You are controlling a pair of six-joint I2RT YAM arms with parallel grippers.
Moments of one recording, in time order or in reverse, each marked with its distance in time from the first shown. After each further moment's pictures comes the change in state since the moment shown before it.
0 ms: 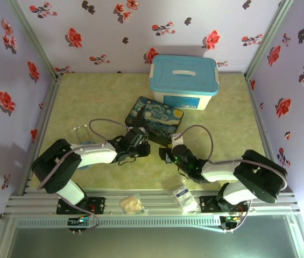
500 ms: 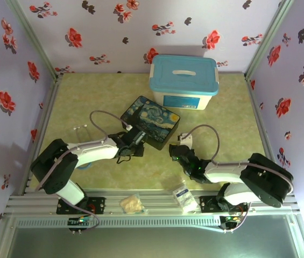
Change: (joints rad) left arm -0.011 -0.003 0.126 -0.360 -0.196 0.126; right arm -0.011 -0.042 0.000 -0.150 0.221 0.055
